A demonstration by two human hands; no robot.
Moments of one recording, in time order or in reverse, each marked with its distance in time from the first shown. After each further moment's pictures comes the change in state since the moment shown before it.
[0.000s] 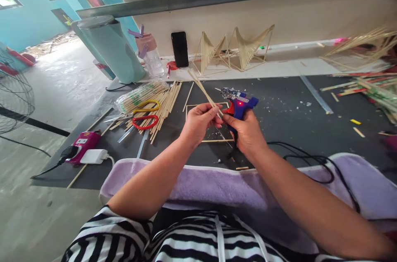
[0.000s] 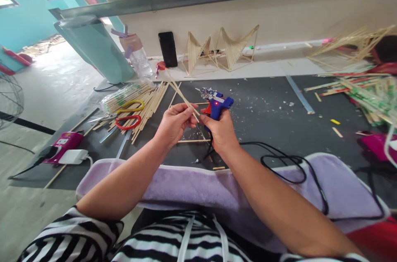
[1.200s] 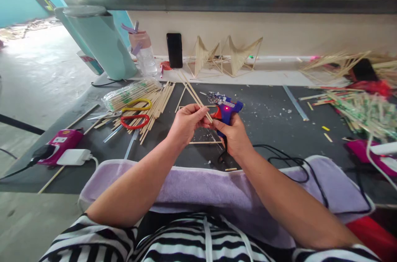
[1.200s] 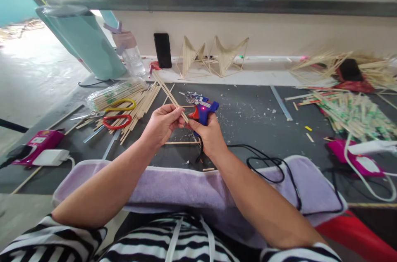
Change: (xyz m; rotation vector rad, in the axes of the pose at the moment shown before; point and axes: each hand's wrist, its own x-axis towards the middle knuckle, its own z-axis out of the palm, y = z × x) left_hand -0.001 0.010 -0.006 -0.015 0.017 0.002; right_hand -0.004 0.001 -0.001 0.031 -0.147 -0.015
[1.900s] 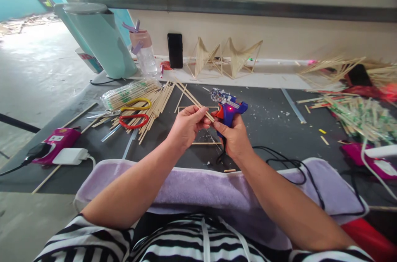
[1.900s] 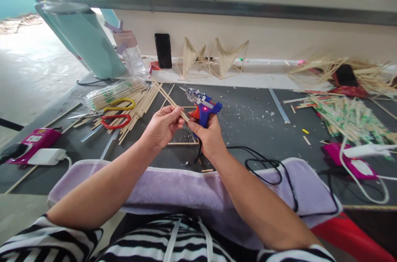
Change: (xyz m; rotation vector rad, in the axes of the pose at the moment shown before) left_hand -0.004 0.002 0.006 -0.165 0.034 -0.055; right_hand 0.000 0.003 -0.004 0.014 -0.023 -0.116
